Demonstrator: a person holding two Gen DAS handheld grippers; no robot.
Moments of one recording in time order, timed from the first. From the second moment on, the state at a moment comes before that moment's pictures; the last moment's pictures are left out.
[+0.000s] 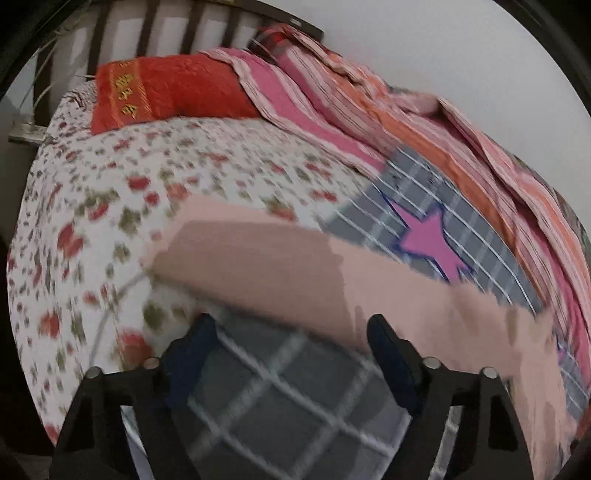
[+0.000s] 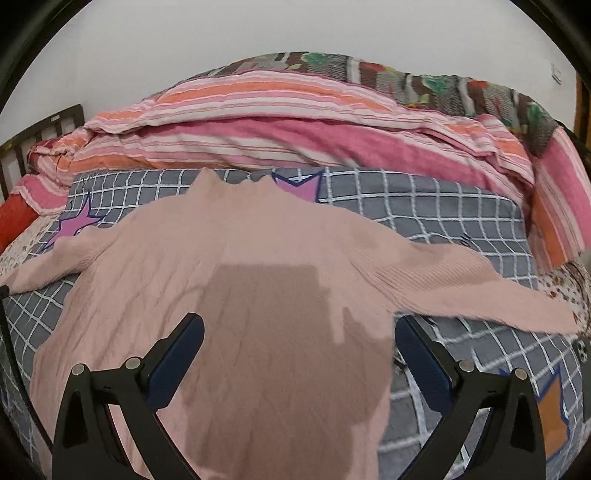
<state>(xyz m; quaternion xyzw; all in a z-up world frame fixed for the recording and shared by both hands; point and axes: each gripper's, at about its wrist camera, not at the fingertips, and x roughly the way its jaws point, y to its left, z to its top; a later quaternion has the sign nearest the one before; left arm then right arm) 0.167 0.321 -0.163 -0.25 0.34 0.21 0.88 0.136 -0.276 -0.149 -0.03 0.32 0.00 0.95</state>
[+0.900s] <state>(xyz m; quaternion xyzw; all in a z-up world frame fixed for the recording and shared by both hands) 0.263 -0.019 -0.023 0.00 0.26 -0.02 0.97 0.142 -0.399 -0.141 0.06 0.29 -0.04 0.95</state>
